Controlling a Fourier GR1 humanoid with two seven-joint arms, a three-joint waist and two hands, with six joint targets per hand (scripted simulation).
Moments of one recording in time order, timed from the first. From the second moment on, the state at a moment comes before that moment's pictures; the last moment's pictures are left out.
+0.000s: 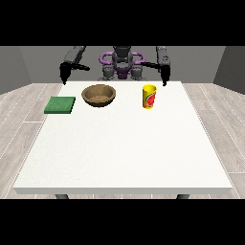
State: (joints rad) left arm -0.28 0.11 0.08 -1.34 0.00 0.02 -0.35; right arm -0.26 -0.19 -0.19 -1.33 -0.15 0.13 -0.27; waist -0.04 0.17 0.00
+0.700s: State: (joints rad) left arm -0.39 0.08 0.15 -0.94 -0.02 0.08 -0.68; right arm -0.29 -0.28 -0.27 -1.18 -0.21 0.26 -0.40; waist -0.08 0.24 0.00
